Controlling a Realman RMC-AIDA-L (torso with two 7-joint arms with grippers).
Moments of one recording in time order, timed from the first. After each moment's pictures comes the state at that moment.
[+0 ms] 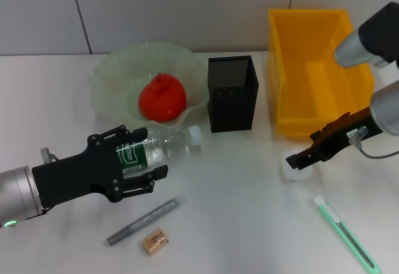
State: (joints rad) left arm -0.52 -2.07 0.44 0.39 2.04 1.56 -0.80; right arm 0.64 2.07 1.96 1.15 0.59 -1.41 2.35
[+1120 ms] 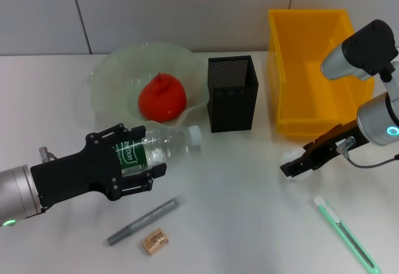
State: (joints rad) left arm -0.52 -2.06 0.44 0.39 2.03 1.56 -0.79; right arm 0.66 2.08 1.93 1.04 0.60 -1.33 2.38
